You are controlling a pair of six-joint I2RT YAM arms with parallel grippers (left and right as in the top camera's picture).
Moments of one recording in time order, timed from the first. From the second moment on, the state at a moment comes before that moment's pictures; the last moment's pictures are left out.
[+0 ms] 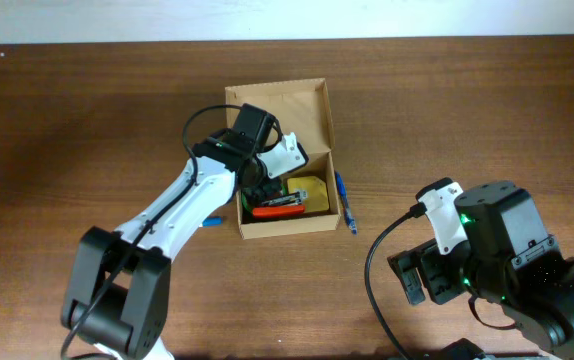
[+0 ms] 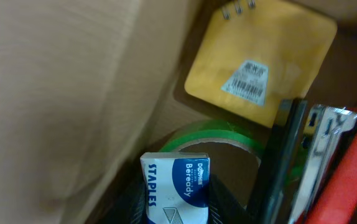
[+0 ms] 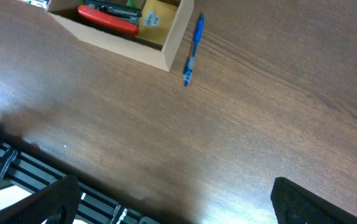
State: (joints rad) left arm -0.44 1.82 1.28 -0.65 0.09 0.67; right arm 0.46 0.99 1.42 -1.49 -0.03 0.04
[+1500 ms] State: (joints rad) left arm -0.44 1.82 1.37 -0.73 0.15 0.75; right arm 0.46 0.99 1.42 -1.49 -0.03 0.04
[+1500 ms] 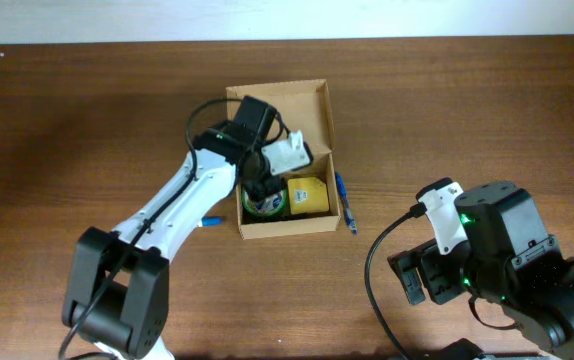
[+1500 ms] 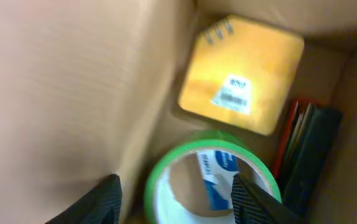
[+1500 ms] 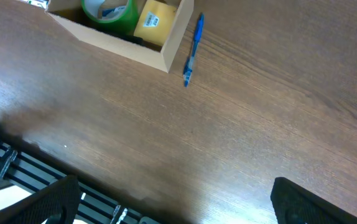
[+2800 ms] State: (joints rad) left arm -0.44 1.30 1.50 -1.24 0.02 0.22; right arm 0.46 0.99 1.42 -1.49 -0.03 0.04
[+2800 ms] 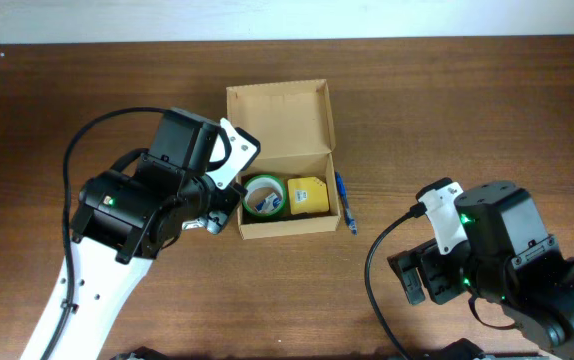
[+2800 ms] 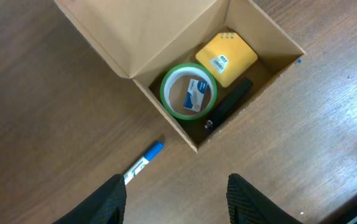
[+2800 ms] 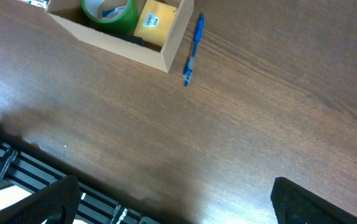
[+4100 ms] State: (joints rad) left arm -0.44 1.24 1.50 -1.23 -0.01 0.18; right arm 0.36 1.63 1.42 -1.09 0.04 0.12
